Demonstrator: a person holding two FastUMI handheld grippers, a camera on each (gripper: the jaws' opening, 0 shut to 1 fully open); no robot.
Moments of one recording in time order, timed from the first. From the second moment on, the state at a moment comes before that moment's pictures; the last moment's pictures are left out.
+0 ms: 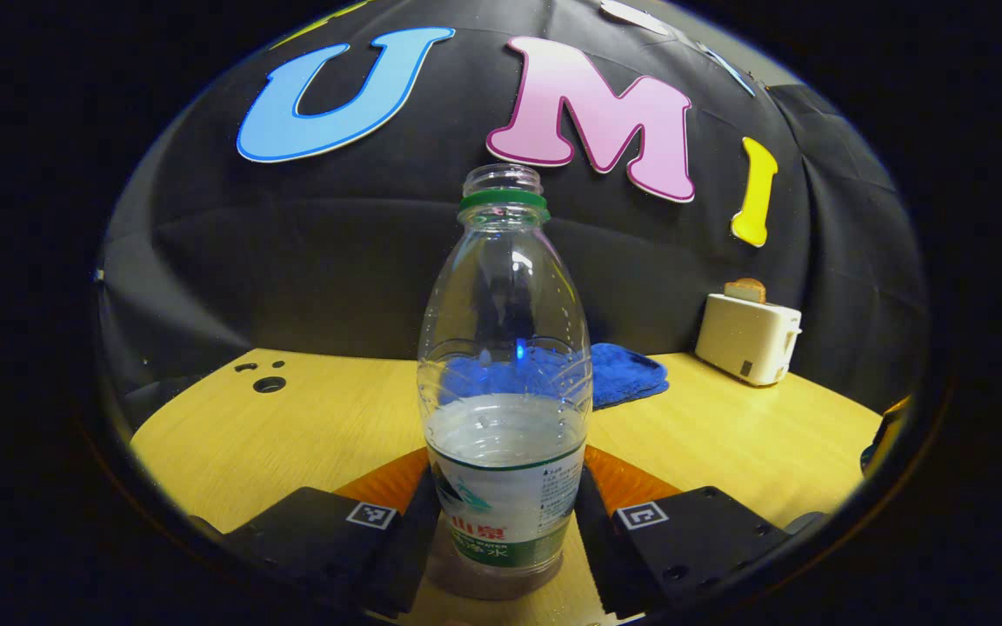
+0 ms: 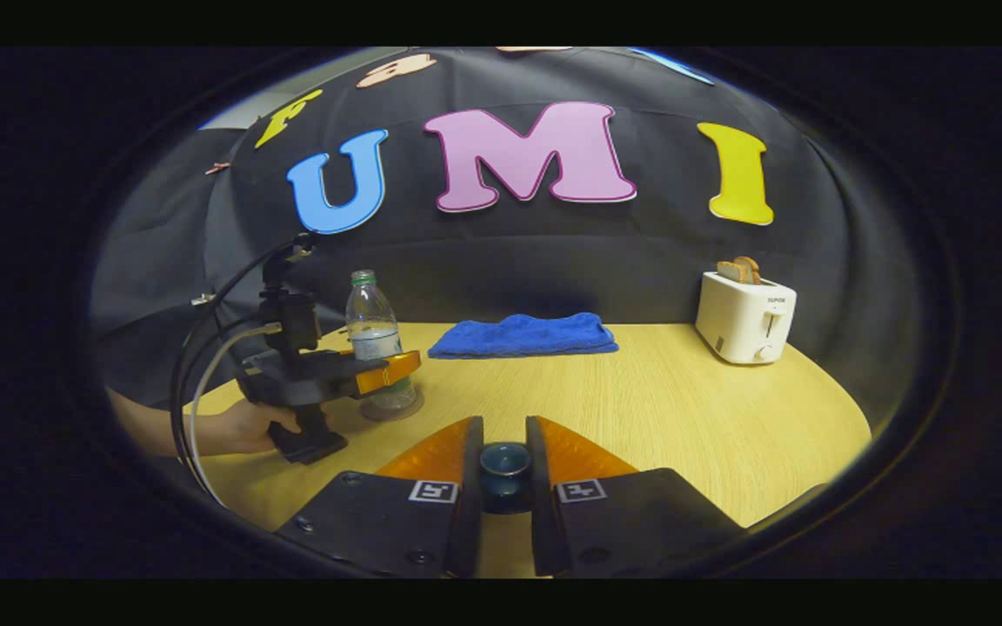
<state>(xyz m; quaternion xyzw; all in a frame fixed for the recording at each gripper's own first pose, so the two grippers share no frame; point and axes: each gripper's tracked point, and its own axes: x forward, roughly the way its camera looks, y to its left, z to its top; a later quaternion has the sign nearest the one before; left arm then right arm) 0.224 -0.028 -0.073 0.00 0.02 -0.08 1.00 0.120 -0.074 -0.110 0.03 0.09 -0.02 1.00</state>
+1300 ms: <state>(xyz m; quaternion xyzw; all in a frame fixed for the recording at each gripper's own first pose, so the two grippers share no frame) 0.054 -0.003 -0.085 0.04 0.07 -0.07 0.99 0.145 -0.037 -0.126 0.03 0.06 0.02 1.00</state>
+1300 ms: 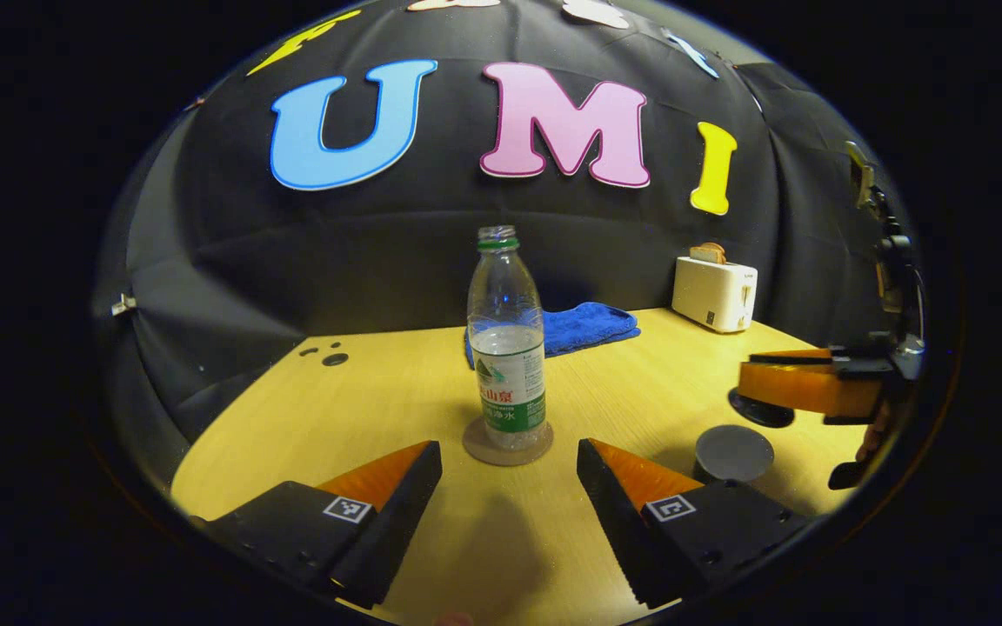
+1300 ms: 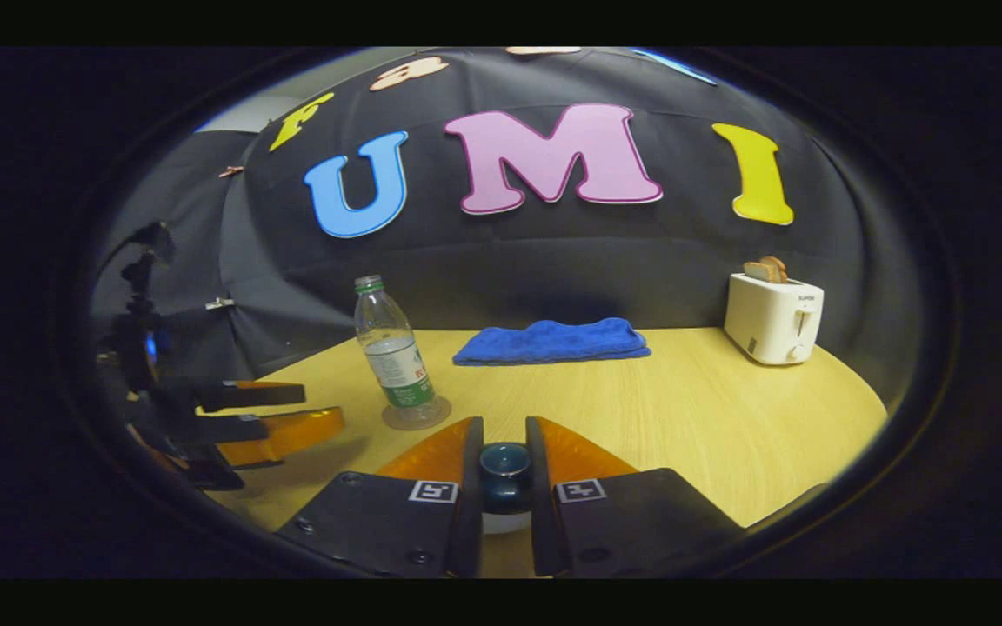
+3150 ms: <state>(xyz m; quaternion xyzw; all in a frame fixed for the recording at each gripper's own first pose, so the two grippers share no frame) -0.037 -0.032 0.052 -0.05 0.02 0.04 1.00 -0.032 -0.093 0.054 0.00 0.00 -0.04 1.00</state>
